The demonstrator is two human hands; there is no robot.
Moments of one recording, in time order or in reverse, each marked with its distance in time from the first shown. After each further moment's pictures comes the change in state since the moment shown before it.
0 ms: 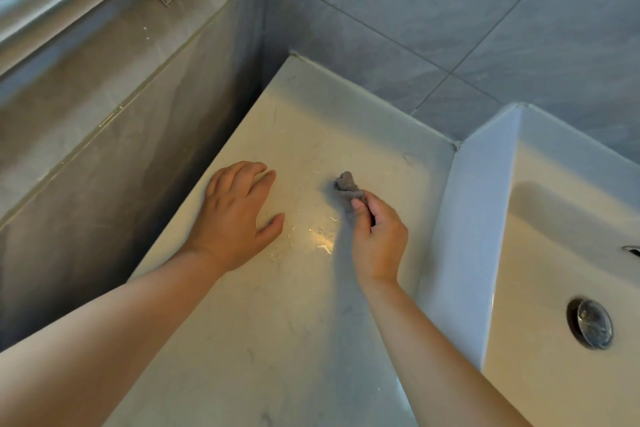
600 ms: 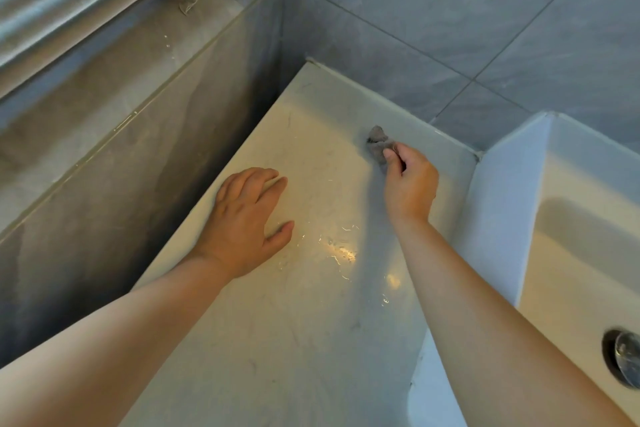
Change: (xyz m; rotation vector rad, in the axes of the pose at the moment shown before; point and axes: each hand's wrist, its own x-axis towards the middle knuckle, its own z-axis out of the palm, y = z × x) left_hand 0.001 0.000 0.001 -0.011 0.004 -0.004; right_hand 0.101 0.003 0.008 -0.097 -0.003 -0.115
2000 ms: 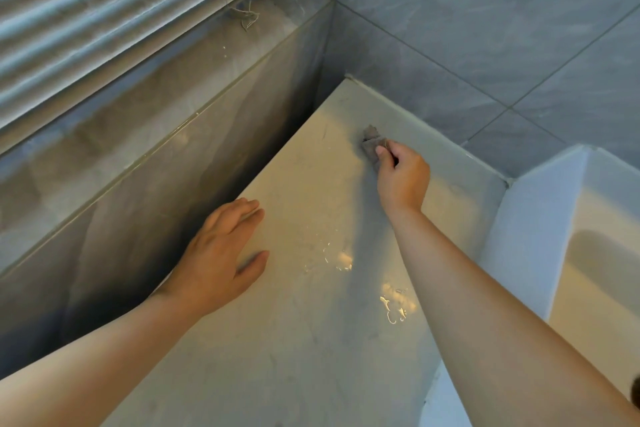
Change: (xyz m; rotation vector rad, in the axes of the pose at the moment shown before) left_hand -0.073 -0.034 -0.015 -0.168 0.015 -0.121; right_hand 0.010 -0.045 0.036 0.045 -0.126 -0.018
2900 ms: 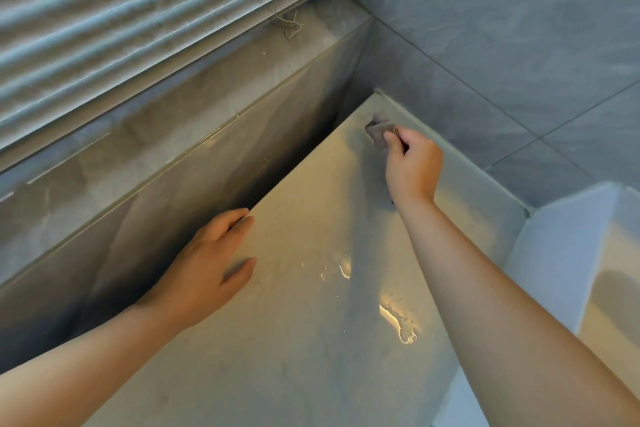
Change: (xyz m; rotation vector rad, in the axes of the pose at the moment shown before) left_hand -0.030 -0.014 -0.019 -0.161 -0.005 -0.162; right_hand 0.019 -0.045 0.011 -0.003 -0.016 -0.142
